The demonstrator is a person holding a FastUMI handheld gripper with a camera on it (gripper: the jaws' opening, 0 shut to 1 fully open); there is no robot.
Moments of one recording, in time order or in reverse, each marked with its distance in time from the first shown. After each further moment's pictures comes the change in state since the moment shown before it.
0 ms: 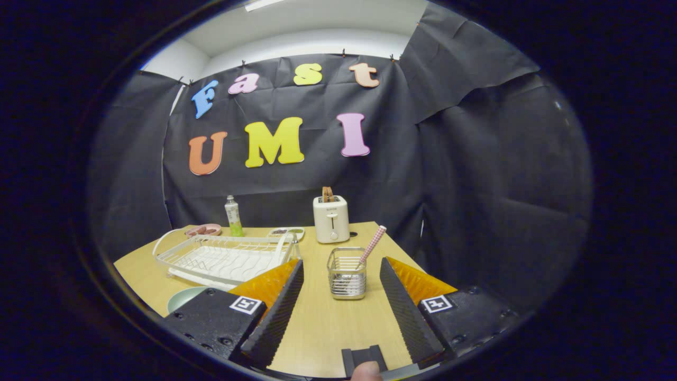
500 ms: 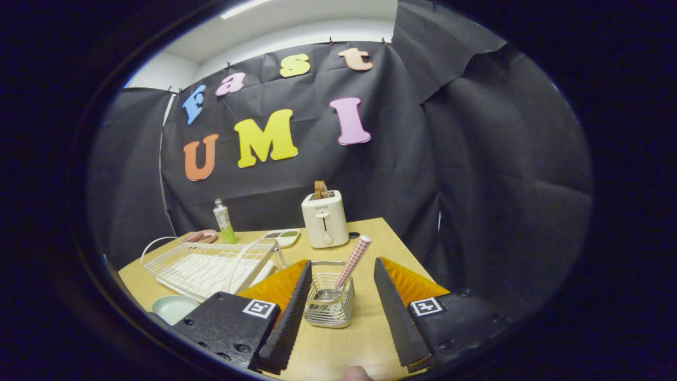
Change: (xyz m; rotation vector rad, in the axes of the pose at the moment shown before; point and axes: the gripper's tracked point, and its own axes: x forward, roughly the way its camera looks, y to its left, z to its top) arm 0.119 -0.045 0.001 0.099 0.071 0.106
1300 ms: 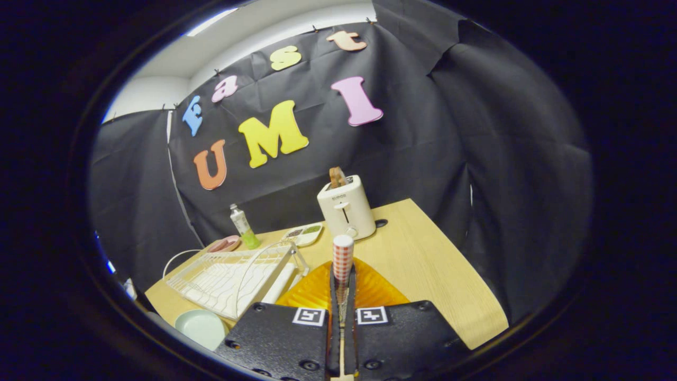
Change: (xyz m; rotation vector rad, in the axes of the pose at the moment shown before) arm 0.032 0.024 0.003 0.081 0.079 0.140
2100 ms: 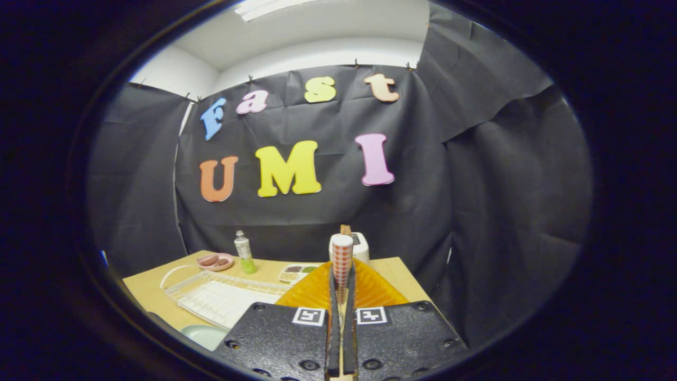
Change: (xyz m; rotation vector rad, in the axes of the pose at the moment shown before) arm -0.090 0.115 0.083 -0.201 -0.205 -0.068
